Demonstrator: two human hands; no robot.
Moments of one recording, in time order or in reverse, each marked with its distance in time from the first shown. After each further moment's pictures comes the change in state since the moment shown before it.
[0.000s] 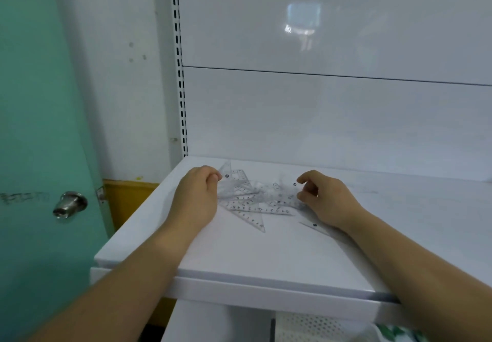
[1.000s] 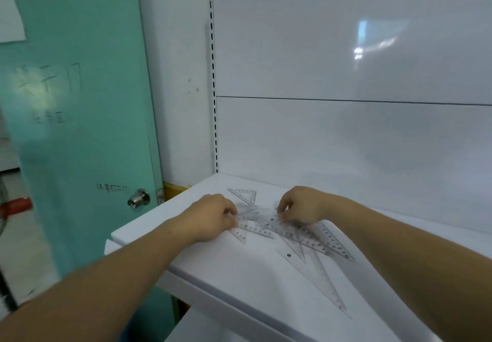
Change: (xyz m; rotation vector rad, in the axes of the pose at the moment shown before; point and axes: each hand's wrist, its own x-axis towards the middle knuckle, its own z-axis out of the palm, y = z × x) left_hand -0.009 0.051 0.020 0.585 -0.398 -0.218; right_hand 0.077 -0.003 -0.022 -0.237 -0.598 -0.344
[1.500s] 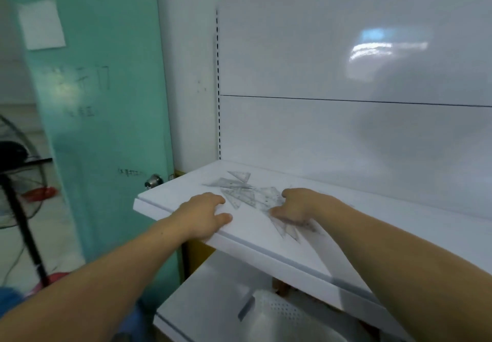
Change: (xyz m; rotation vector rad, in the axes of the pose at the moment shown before) left_hand -0.121 0.049 0.005 0.032 0.006 -0.128; right_hand -0.102 -0.009 0.023 -0.138 -0.011 0.120
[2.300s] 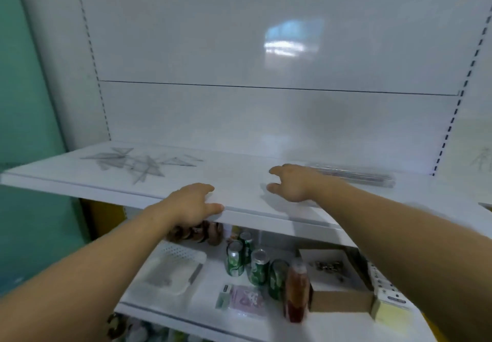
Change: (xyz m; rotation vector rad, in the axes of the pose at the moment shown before) left_hand -0.142 0.290 0.083 -0.029 -0.138 0.259; right_hand -0.312 0.244 -0.008 -0.042 0.079 0.141
